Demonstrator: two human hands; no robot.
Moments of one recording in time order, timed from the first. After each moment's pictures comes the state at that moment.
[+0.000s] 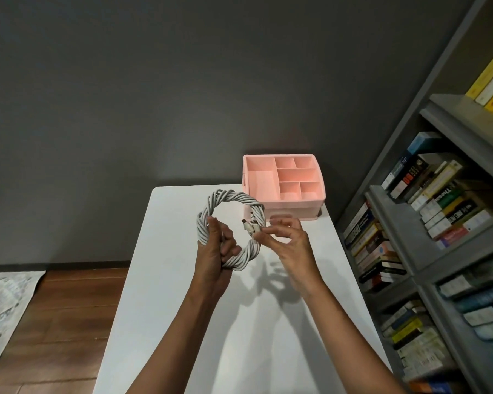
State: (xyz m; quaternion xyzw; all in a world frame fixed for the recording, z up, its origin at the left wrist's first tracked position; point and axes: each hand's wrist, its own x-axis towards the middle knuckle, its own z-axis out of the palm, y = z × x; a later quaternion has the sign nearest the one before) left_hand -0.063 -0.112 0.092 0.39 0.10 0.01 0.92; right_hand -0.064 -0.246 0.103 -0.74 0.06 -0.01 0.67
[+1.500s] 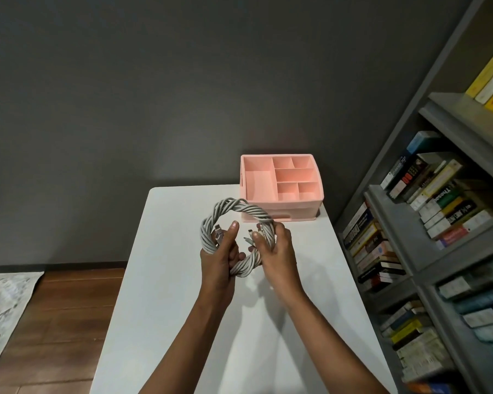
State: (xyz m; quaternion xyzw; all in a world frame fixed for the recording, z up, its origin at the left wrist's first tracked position) left_hand -0.069 -0.129 0.086 0.44 0.17 0.02 0.88; right_hand -0.063 -0.228 0.078 -0.80 0.09 -0.04 0.59
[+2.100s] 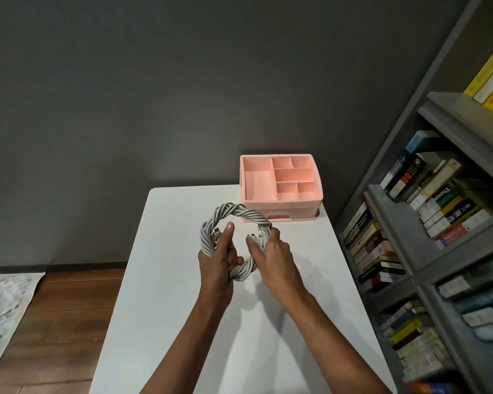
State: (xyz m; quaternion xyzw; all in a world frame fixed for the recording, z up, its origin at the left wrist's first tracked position) left_hand -0.071 -0.130 0.086 0.47 0.18 0.04 0.86; right_hand -0.068 -0.231 0.090 -0.92 0.05 0.02 0.39
